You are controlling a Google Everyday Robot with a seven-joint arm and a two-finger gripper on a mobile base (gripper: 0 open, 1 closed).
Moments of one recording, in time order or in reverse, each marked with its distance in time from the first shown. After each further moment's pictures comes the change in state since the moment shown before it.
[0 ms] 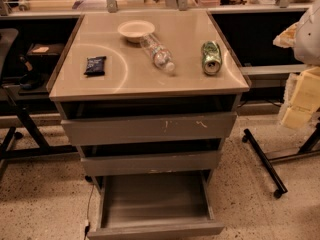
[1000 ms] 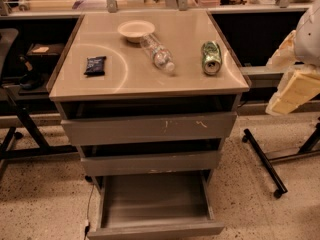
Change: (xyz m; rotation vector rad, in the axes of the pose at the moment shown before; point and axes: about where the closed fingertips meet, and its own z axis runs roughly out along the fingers) arm 0.000 0.000 0.000 0.000 0.000 0.000
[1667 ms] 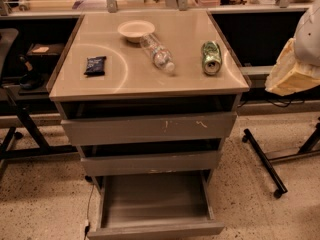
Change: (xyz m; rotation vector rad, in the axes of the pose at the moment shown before) arm 0.000 0.000 0.000 0.000 0.000 0.000
